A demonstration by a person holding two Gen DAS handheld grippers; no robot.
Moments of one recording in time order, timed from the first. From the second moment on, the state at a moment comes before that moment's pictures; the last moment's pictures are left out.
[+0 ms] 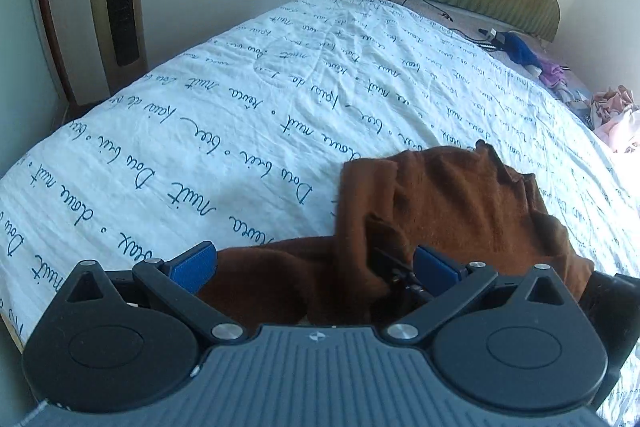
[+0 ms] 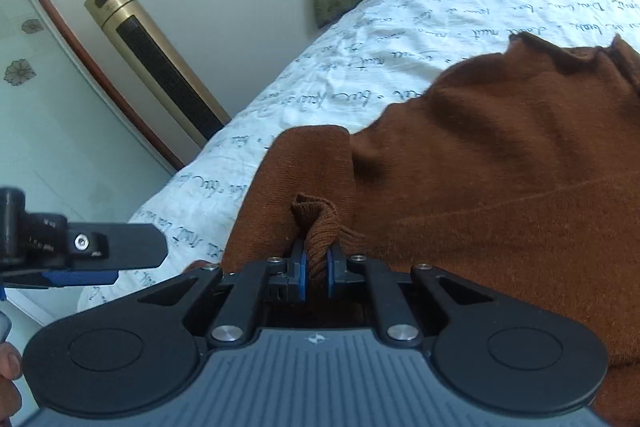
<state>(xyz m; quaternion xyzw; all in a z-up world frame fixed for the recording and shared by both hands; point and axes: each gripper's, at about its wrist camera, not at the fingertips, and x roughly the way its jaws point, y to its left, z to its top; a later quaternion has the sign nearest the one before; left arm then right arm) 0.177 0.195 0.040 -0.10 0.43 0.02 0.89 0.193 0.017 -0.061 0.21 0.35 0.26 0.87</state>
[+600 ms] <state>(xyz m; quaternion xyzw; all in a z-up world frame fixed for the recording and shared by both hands) 0.208 0.153 0.024 -0.10 0.45 -0.04 0.89 0.167 -0.029 -0.037 0.22 0.32 0.26 0.88</state>
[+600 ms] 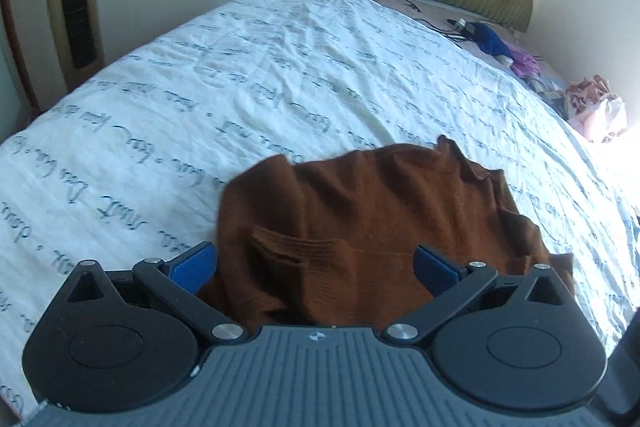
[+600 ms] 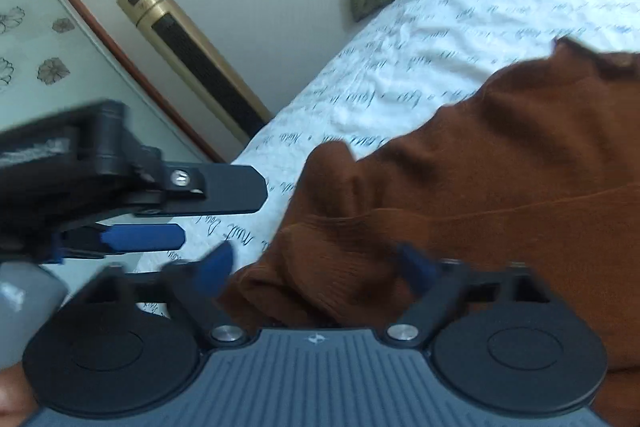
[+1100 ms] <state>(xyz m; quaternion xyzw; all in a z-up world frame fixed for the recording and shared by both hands) 0.226 0.065 -0.062 0.09 0.47 -0.06 0.88 0.163 -0.366 -0.088 0.35 0.33 0.06 0.87</state>
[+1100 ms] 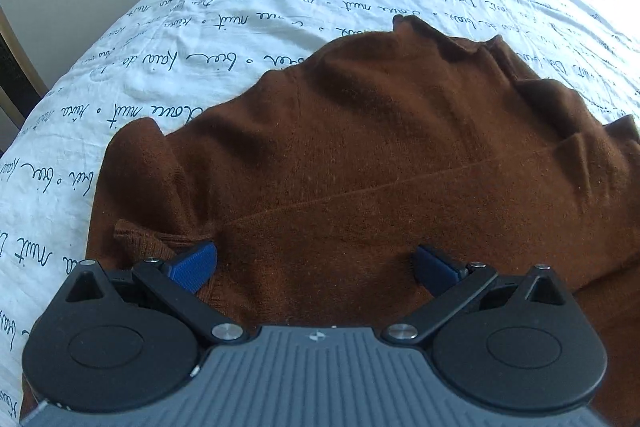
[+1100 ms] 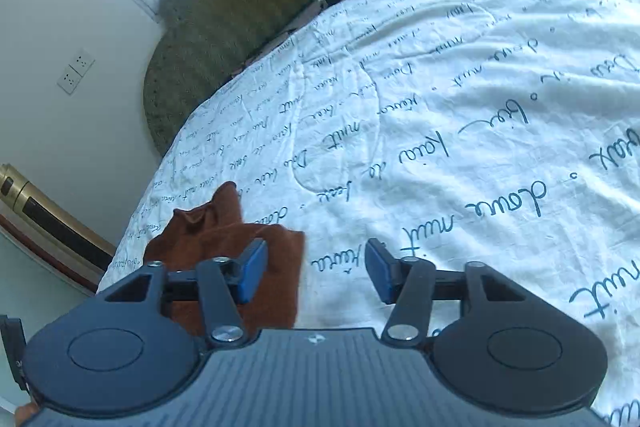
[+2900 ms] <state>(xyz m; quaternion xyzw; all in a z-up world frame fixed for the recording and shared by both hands) 0.221 0.030 -0.068 0.08 0.46 -0.03 0.89 0.147 -0.320 -0.103 0.27 0.37 0.13 0.88</state>
